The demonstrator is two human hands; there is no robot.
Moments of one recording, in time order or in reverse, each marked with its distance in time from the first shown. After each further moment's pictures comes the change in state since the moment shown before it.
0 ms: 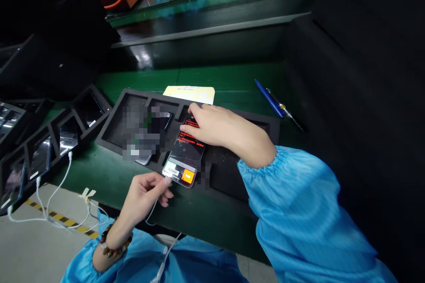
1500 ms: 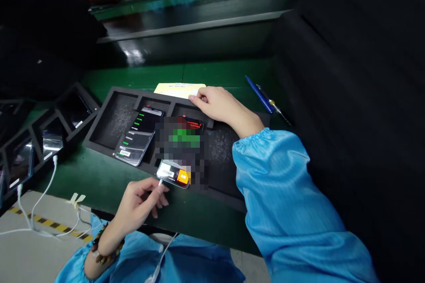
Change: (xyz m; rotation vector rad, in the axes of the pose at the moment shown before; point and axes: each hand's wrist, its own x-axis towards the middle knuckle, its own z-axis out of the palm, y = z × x) left_hand -0.006 -0.019 -0.010 0.214 -0.127 0.151; right_hand 0.038 0.057 0.009 0.166 0.284 0.060
